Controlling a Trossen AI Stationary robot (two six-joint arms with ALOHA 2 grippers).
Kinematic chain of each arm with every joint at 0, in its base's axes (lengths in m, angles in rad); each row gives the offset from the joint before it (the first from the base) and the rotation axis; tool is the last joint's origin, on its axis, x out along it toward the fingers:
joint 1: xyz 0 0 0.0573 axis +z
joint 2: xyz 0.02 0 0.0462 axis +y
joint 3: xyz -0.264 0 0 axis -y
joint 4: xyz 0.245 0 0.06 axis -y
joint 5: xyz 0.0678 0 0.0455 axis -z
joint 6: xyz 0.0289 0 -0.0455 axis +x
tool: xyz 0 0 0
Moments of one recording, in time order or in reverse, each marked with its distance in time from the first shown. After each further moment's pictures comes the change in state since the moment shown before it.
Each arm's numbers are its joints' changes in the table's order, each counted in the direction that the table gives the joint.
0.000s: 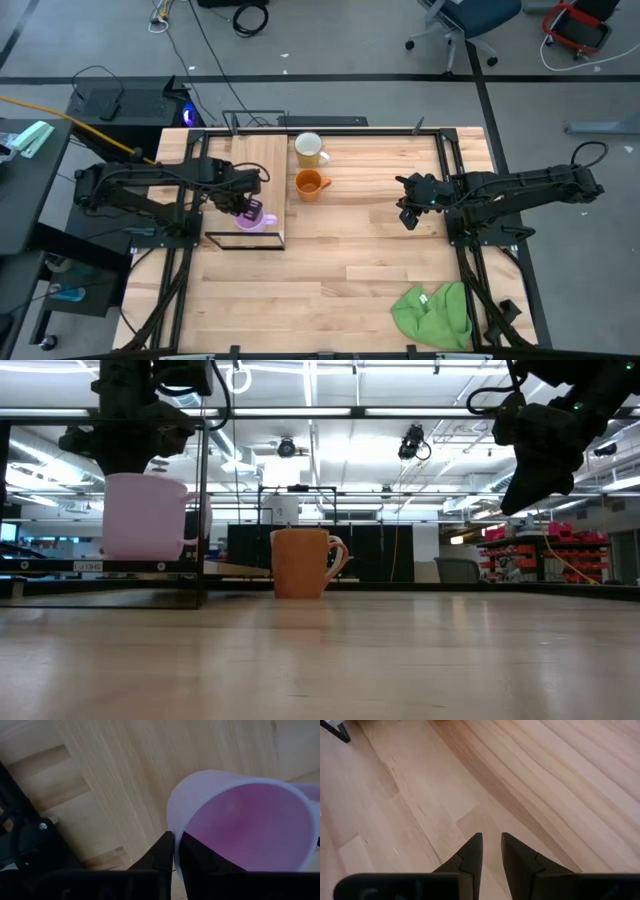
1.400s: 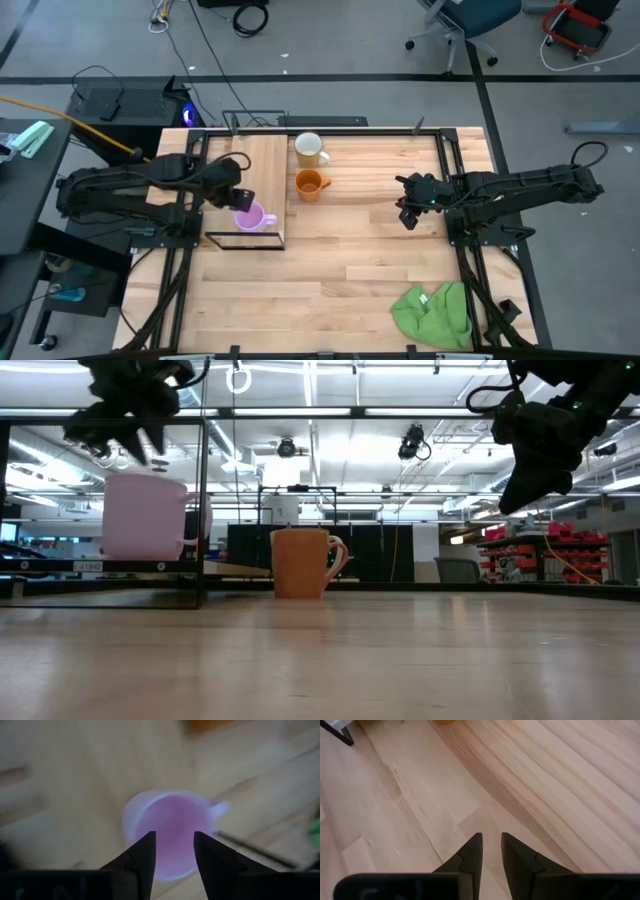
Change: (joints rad) left arm 0.010 -0.226 0.002 0.124 0.002 -0.060; right arm 0.000 0.000 0.000 0.012 0.000 0.001
